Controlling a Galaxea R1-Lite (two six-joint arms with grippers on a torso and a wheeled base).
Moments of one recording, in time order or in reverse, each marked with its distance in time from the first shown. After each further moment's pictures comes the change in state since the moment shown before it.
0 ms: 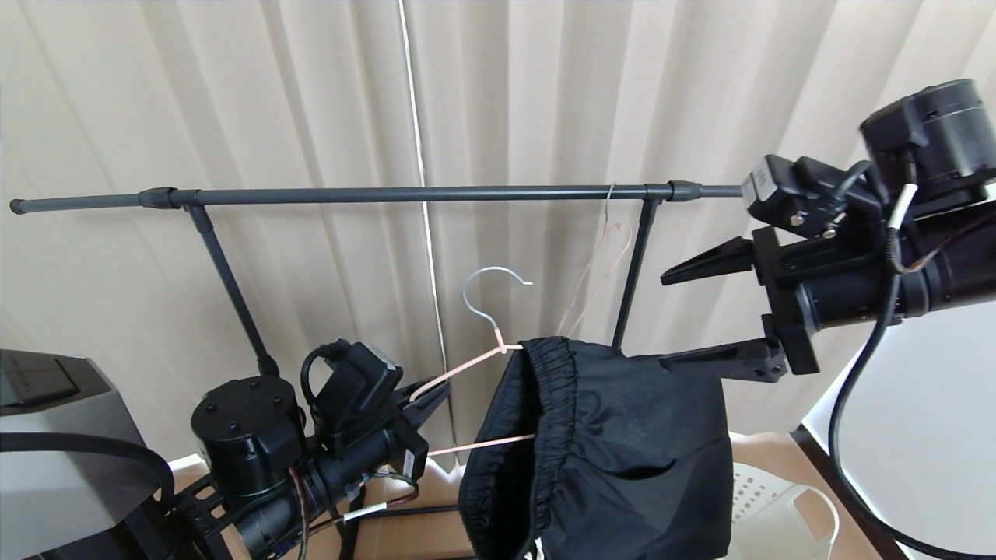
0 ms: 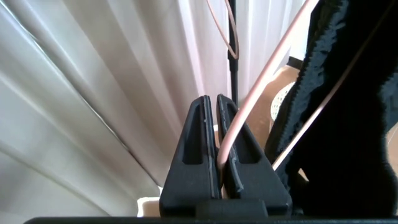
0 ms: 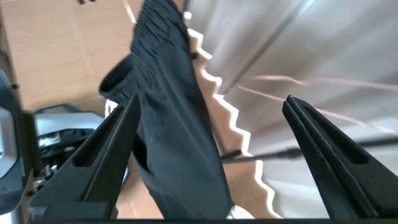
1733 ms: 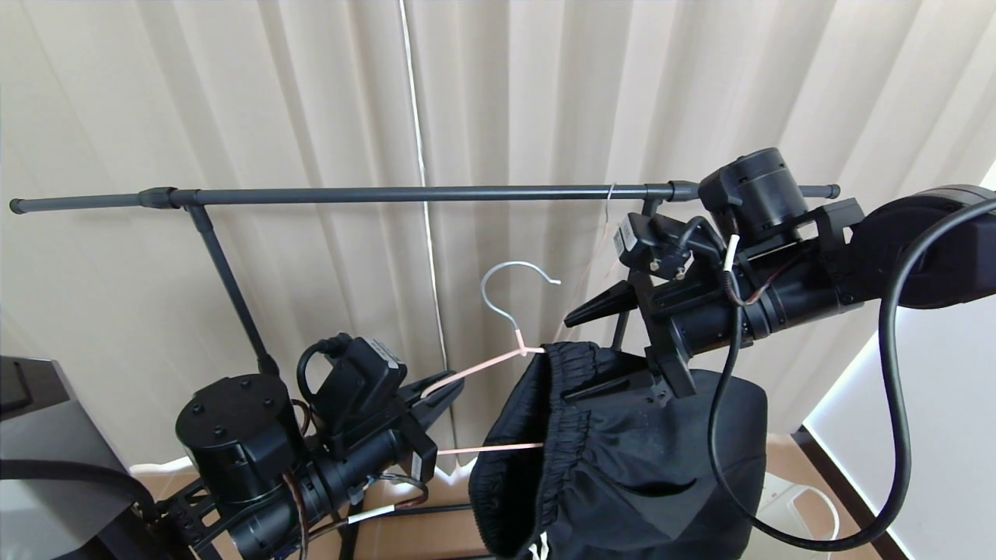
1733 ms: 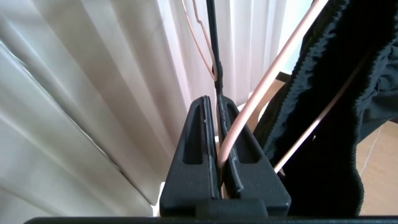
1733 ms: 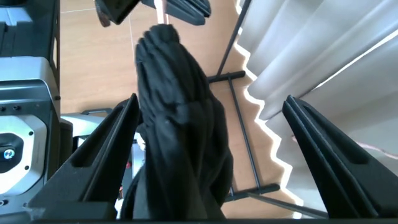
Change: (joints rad) left arm -0.048 -0.045 -0.010 0.000 -0.021 -0.008; right arm 0.126 0.218 -0.061 -0.075 0.112 0.031
